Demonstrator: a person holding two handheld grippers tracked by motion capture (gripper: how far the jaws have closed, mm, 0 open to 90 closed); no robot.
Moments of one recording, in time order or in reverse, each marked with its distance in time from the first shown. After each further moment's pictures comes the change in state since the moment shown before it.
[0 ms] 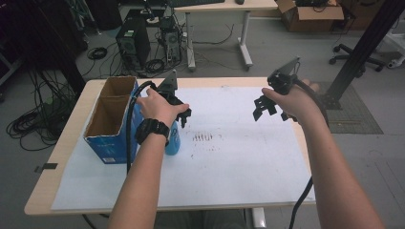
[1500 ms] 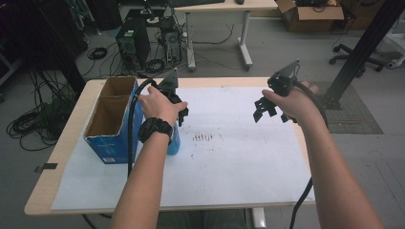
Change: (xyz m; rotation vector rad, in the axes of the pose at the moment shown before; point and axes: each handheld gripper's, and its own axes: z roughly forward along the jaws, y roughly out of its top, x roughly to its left) left arm -0.003 0.005 -0.001 -0.009 0.029 0.009; right arm -0.004 0.001 0.007 0.012 0.006 0.004
